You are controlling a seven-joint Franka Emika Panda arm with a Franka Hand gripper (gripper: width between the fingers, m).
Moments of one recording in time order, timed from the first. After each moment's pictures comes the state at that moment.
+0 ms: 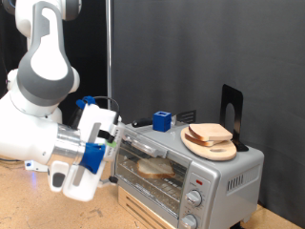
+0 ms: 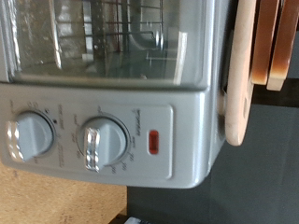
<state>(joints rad) -0.16 0.35 -0.24 -1.97 1.26 1.70 -0.07</state>
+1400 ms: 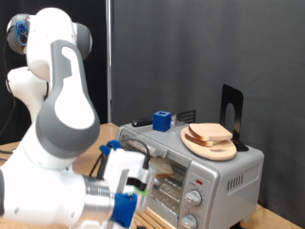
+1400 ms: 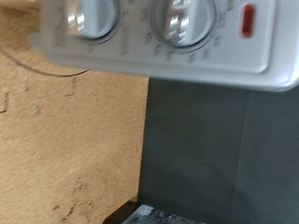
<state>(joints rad) -0.18 0.79 -0.22 -1.44 1.28 1.60 -0.06</state>
